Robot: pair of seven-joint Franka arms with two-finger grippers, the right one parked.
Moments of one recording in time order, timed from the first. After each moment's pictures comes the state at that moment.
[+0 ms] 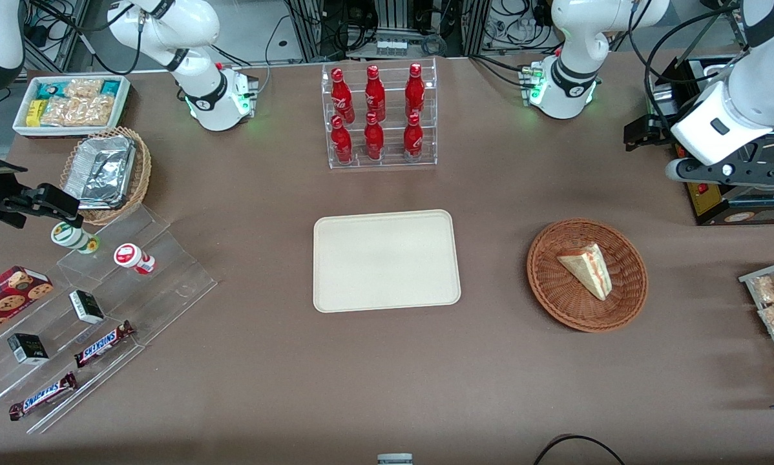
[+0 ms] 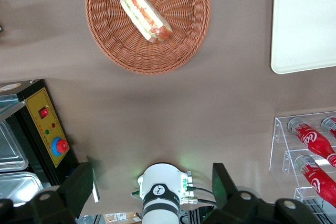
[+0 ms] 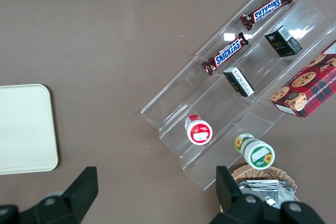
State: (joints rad) arm 0.00 0.01 -0.15 -1.52 0.01 1.25 -0.05
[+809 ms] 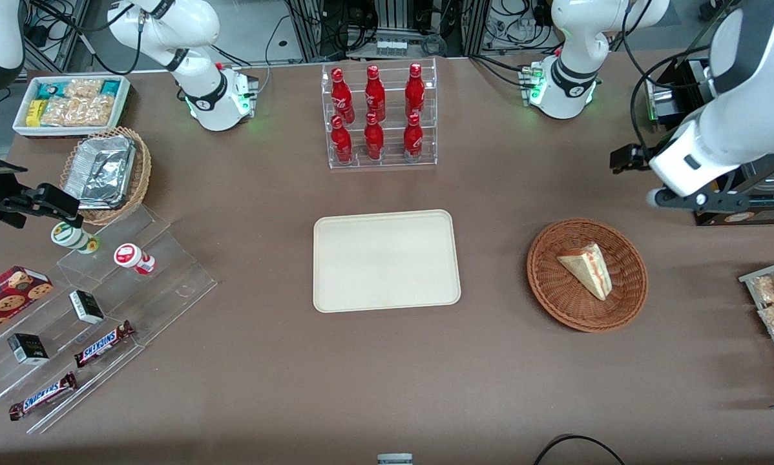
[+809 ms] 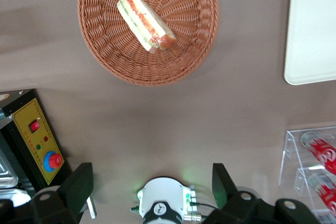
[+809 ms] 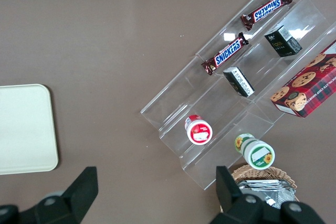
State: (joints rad) arm 0.00 0.03 -0.15 -1.69 0.02 1.43 -0.05
